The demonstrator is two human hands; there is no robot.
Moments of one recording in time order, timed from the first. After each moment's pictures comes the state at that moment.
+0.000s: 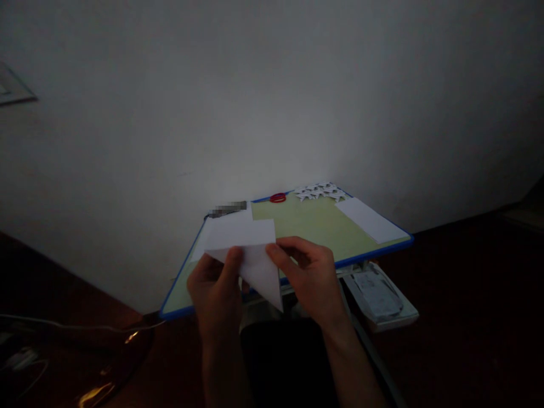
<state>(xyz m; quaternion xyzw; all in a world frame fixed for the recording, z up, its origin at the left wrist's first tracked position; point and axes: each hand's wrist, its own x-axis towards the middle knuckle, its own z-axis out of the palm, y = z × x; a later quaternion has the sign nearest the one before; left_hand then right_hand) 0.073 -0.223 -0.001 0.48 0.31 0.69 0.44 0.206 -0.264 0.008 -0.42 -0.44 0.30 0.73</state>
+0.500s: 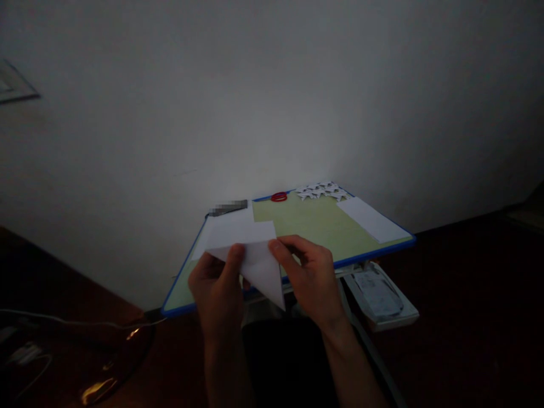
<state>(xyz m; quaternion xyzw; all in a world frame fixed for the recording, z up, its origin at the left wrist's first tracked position) 0.075 -0.224 0.001 0.48 0.31 0.70 0.43 0.206 -0.263 0.006 -0.47 -0.47 0.25 0.71</state>
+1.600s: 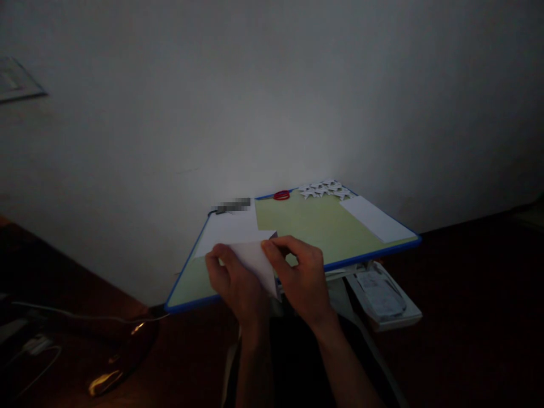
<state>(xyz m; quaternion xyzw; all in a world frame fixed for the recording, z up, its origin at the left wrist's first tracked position) 0.108 -0.220 -0.009 0.37 0.45 0.76 0.29 0.192 -0.253 -0.004 -0.48 -0.53 0.15 0.69</state>
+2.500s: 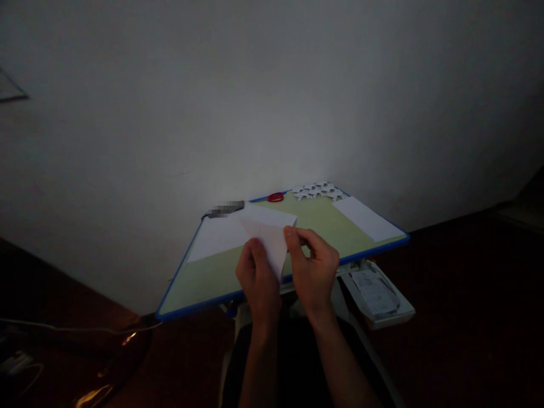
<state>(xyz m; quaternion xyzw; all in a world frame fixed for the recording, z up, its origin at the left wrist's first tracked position) 0.136 -0.222 -0.023 0.50 0.38 0.68 0.37 0.206 -0.240 -0.015 -0.49 -0.37 0.06 0.79</state>
